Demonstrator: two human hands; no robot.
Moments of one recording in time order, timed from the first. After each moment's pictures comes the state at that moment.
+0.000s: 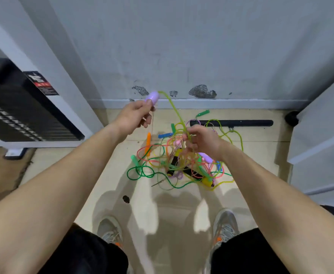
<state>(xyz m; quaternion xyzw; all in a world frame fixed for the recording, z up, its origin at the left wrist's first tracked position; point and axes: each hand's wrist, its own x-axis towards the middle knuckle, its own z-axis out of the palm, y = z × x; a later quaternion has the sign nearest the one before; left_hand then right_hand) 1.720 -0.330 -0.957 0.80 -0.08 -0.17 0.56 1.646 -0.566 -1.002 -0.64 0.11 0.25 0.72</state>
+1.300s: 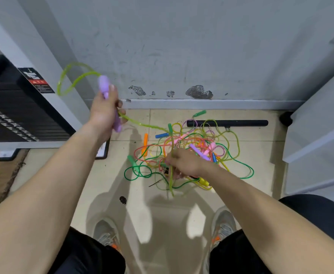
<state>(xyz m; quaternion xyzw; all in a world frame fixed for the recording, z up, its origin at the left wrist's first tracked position) 1.706 -0.301 -0.931 0.68 0.11 -0.05 0.73 1.604 -0.508 -1.015 -0.83 0.05 0.32 0.45</state>
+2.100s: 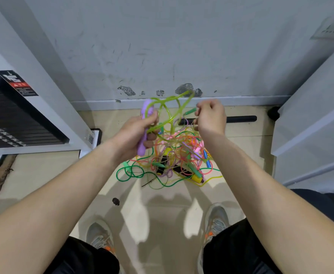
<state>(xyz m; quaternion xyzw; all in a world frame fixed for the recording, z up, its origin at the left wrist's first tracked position) 1.648 -0.372 -0.936 0.59 0.04 -0.33 0.74 1.636 -0.560 -0.952 -0.72 0.31 -0.15 0.60</state>
